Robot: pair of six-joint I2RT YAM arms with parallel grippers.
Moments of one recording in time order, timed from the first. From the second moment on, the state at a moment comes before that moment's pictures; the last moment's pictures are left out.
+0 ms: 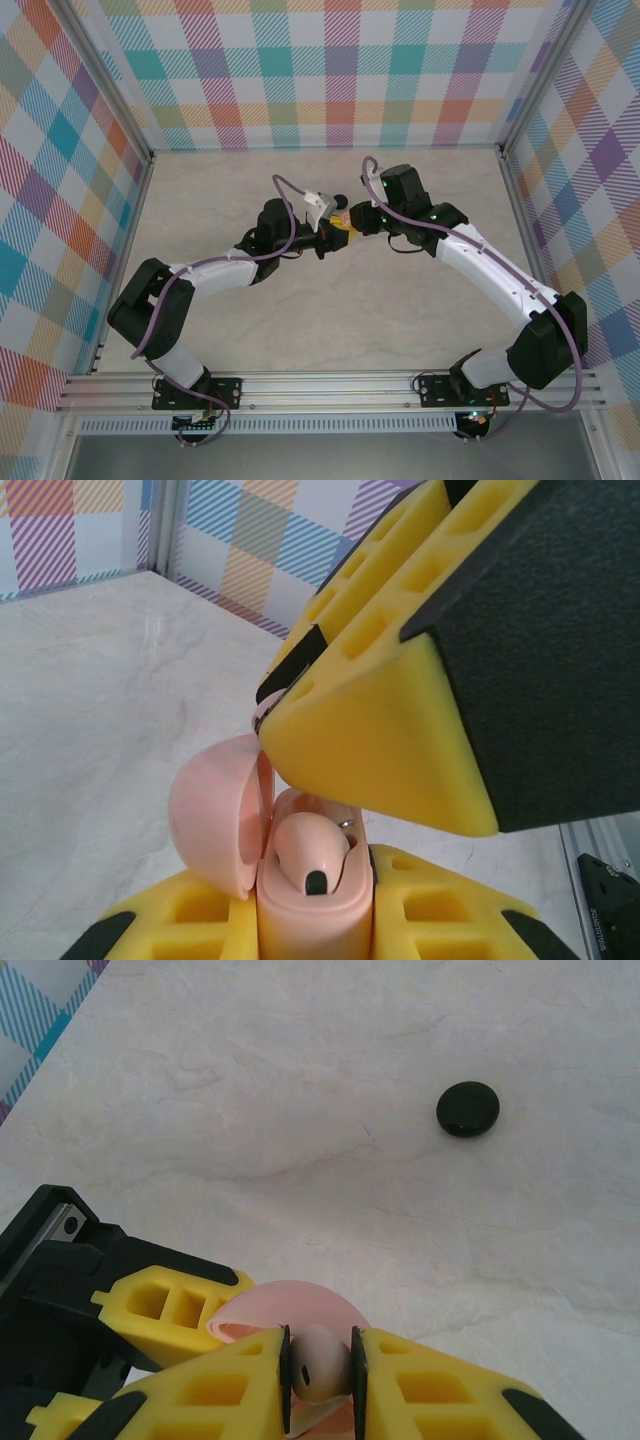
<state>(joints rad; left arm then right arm) -0.63 1.63 0.90 0.54 0.61 -0.21 0.59 1.40 1.26 -0.56 -0.13 0.28</state>
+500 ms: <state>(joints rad) -0.63 1.64 0.92 0.51 0.59 -0.24 0.59 1.40 1.26 -0.56 -0.12 0.28</state>
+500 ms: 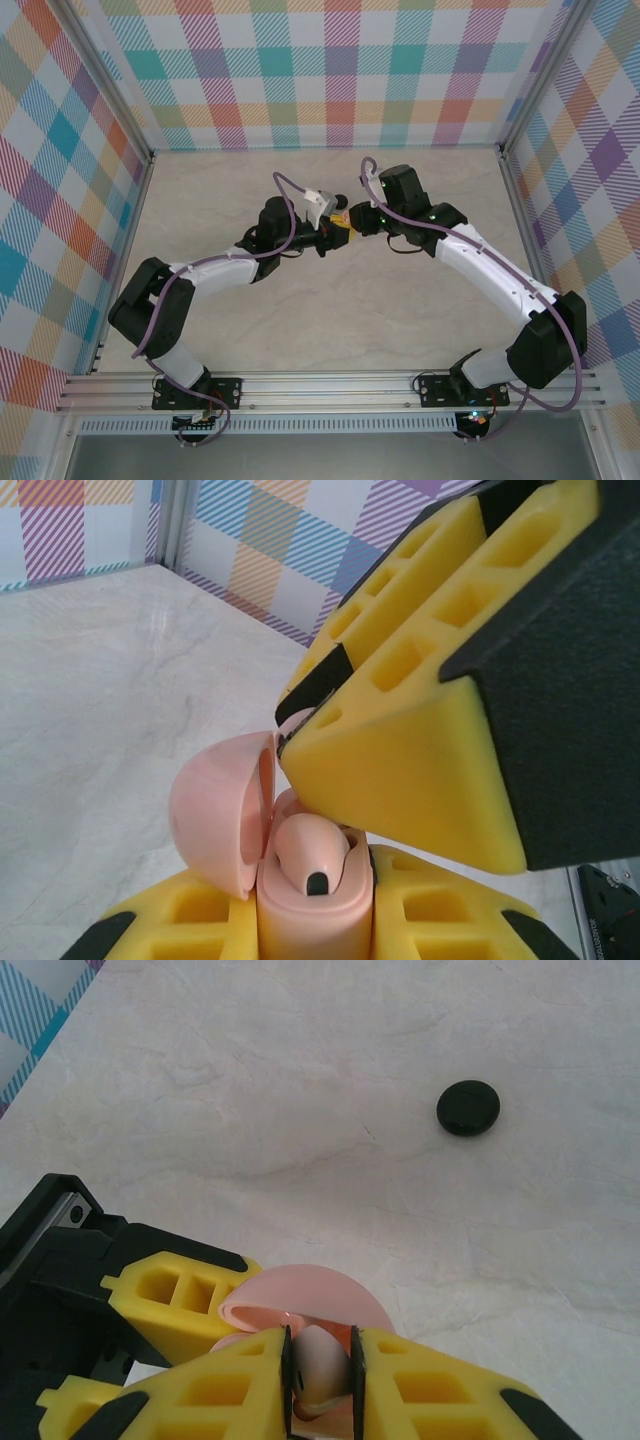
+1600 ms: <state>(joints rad) -0.63 1.66 0.95 0.49 0.59 -0.26 0.60 1.40 1.26 -0.57 -0.10 0.29</state>
